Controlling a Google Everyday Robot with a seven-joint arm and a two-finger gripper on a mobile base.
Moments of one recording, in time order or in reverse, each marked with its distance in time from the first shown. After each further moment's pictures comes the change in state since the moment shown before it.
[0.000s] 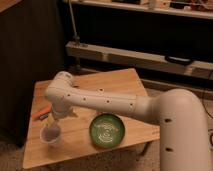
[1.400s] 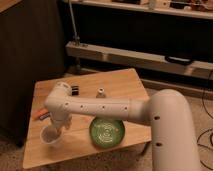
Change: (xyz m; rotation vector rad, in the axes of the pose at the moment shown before) arm -0.010 -0.022 0.067 -0.008 -0.080 -0.073
